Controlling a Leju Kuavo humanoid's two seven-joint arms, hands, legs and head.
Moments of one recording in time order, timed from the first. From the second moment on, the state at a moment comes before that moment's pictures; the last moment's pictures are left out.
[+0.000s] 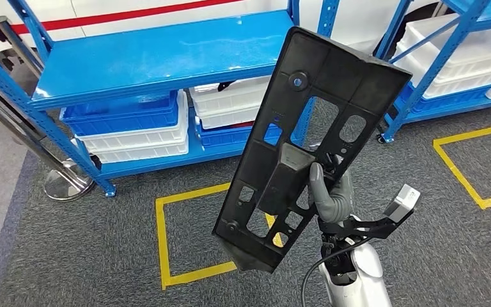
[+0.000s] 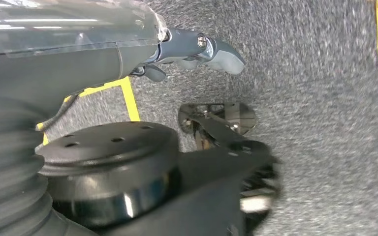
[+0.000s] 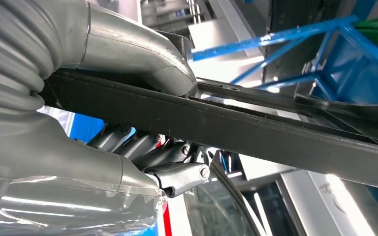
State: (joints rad) left arm -0.11 -0.20 1.19 -0.19 -1.09 0.12 -0.21; right arm -0.14 0.16 0.13 -1.57 -0.26 0.32 -0.46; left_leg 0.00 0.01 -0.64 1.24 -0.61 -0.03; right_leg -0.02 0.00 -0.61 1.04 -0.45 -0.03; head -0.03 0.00
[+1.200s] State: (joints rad) left arm -0.11 -0.19 1.19 -0.19 -1.09 0.15 -0.13; right arm -0.14 0.17 0.12 -1.59 -0.23 0.31 -0.48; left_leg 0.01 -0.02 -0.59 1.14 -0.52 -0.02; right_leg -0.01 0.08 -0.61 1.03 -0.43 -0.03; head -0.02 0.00
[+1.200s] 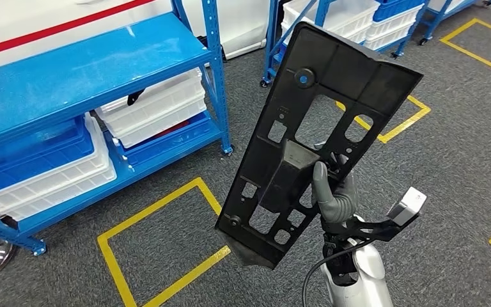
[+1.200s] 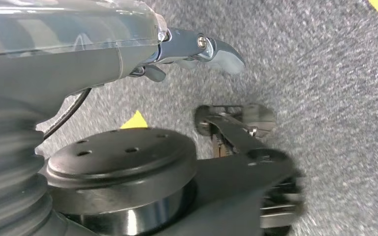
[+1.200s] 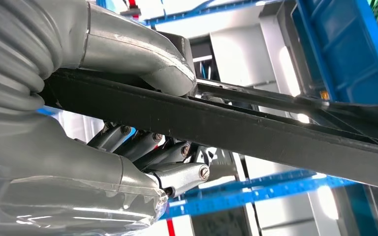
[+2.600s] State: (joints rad) left arm -0.11 -0.18 1.19 -0.19 -1.07 0.16 -0.14; right arm -0.10 0.18 0.16 -1.53 -0.20 0.25 -0.45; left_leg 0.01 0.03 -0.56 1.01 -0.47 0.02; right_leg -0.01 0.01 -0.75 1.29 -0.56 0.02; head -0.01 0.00
